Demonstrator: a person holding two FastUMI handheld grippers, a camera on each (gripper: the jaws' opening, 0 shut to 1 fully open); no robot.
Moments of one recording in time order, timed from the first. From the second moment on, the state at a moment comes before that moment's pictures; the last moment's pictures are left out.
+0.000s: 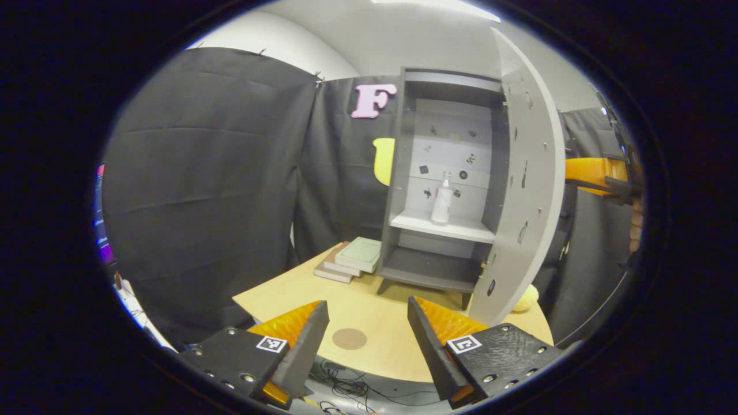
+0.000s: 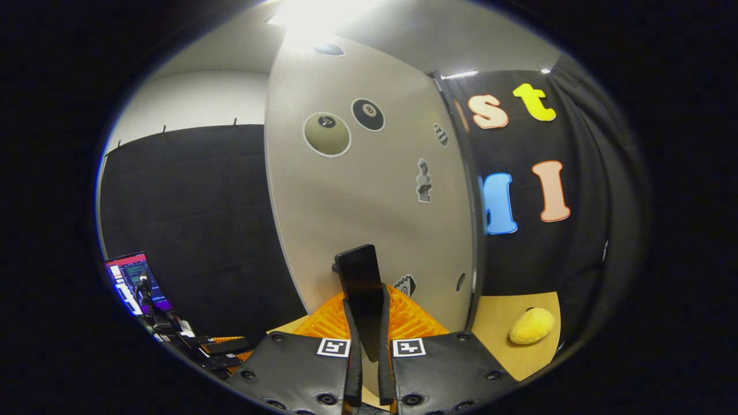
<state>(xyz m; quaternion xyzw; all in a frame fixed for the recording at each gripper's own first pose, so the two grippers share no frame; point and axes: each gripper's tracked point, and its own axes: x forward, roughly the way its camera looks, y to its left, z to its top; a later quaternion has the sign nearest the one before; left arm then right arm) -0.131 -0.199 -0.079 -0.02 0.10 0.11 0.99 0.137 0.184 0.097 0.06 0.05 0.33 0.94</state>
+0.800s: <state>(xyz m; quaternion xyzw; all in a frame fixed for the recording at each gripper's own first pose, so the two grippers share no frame) 0.012 -0.178 -0.085 -0.03 0.12 -0.12 0.99 0.143 0.119 0.090 0.10 0.06 0.07 0.99</state>
